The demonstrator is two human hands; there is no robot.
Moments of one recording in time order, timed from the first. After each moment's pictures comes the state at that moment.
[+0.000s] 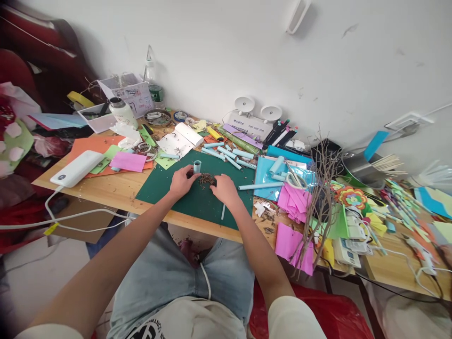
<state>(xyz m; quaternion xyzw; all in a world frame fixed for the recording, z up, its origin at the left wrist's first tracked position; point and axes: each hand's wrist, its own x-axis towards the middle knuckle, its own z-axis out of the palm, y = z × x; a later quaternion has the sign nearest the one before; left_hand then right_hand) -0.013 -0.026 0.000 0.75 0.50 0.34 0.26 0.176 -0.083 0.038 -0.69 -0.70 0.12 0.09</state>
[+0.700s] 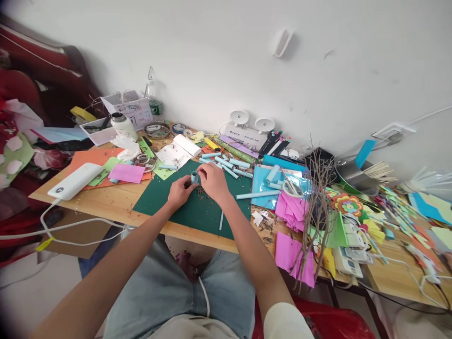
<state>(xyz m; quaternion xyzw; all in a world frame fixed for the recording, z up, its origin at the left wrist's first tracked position) -0.015 -0.026 -0.002 0.75 0.50 0.35 0.25 0.144 -0.054 0.094 -0.57 -0.74 0.09 0.35</state>
